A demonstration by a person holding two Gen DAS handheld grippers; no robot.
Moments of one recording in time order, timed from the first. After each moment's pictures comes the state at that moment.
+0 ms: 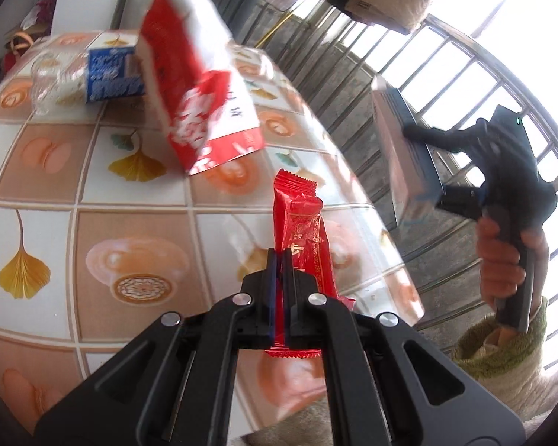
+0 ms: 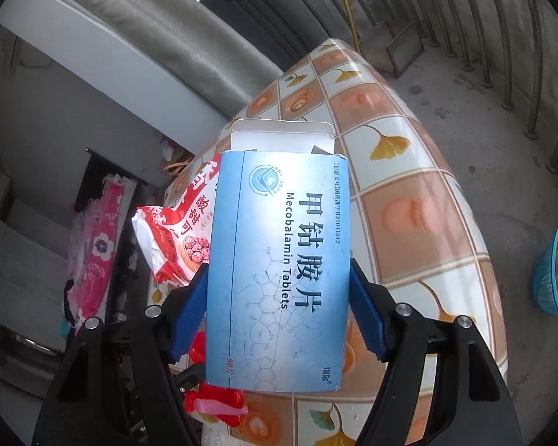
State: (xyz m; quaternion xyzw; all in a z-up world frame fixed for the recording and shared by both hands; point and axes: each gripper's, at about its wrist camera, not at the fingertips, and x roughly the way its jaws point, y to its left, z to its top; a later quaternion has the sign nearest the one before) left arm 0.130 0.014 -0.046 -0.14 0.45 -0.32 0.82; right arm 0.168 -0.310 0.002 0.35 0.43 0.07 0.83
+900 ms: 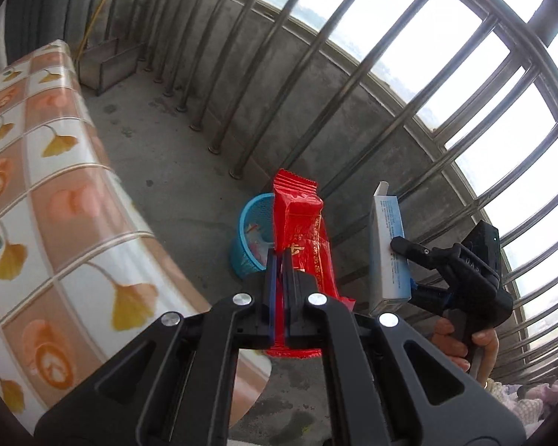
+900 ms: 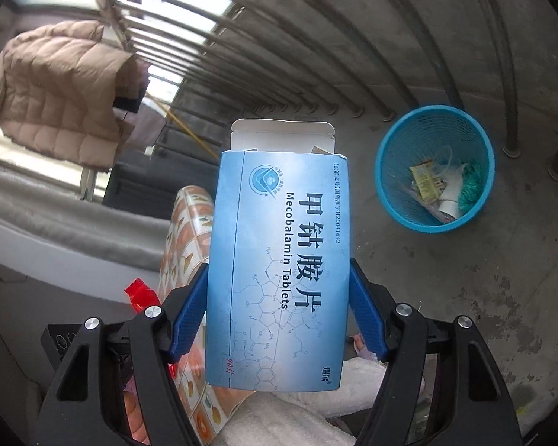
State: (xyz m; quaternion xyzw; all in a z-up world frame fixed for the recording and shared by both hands) left arm 0.125 -0.312 -0.010 0.01 0.49 -0.51 0.71; right arm -0.098 -0.536 -0.093 0.59 0.25 -0.18 0.75
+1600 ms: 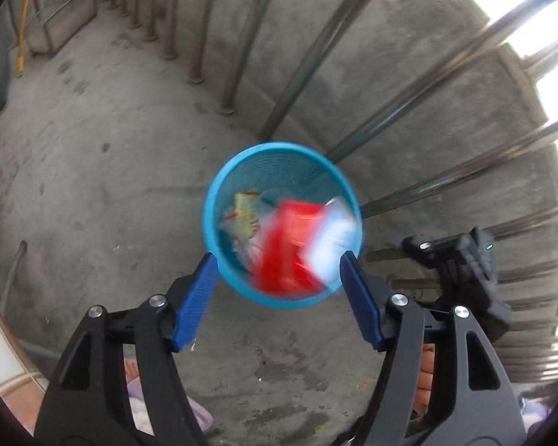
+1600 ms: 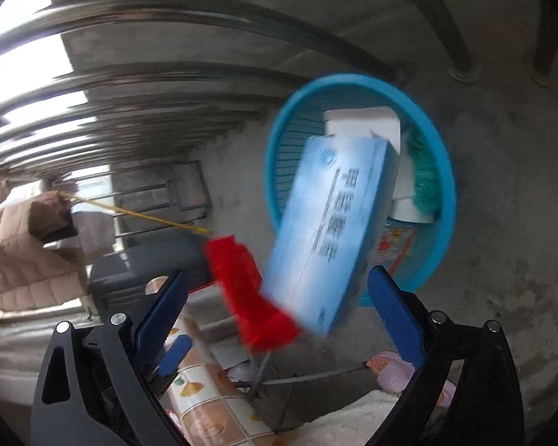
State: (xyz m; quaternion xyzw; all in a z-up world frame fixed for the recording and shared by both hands) left arm 0.144 -0.562 -0.154 0.13 0.59 -0.46 0.65; right arm -0.104 -0.675 -0.319 0.76 0.22 -0.23 0.56
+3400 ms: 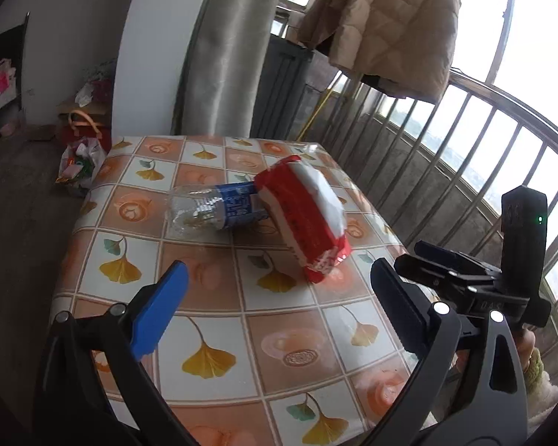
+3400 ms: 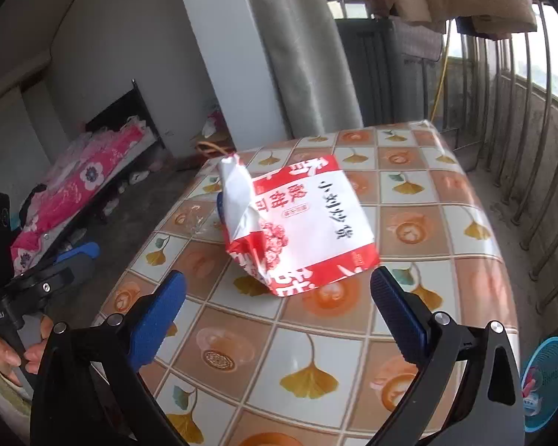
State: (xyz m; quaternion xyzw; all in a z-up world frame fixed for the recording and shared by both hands) left arm 0.149 0.120 0.032 -0.11 0.33 -0.21 0.91; right arm 0.175 -0.144 0.025 0.10 0.36 0.14 0.92
